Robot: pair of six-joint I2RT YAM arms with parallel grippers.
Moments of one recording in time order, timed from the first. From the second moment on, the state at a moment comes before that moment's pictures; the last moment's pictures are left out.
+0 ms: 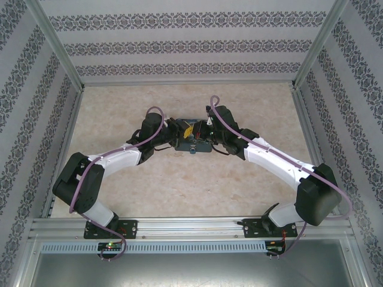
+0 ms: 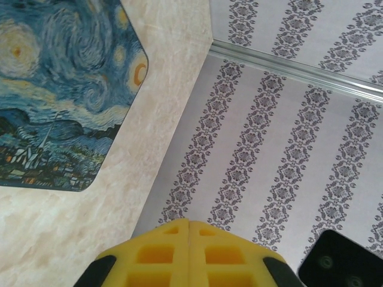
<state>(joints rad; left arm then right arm) -0.50 1.58 0.86 0.39 0.42 -1.66 0.65 1.44 1.07 -0.24 -0.13 0.79</state>
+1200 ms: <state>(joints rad) -0.51 1.55 0.97 0.45 0.45 -0.92 0.42 1.30 0.73 0.37 -0.53 1.02</state>
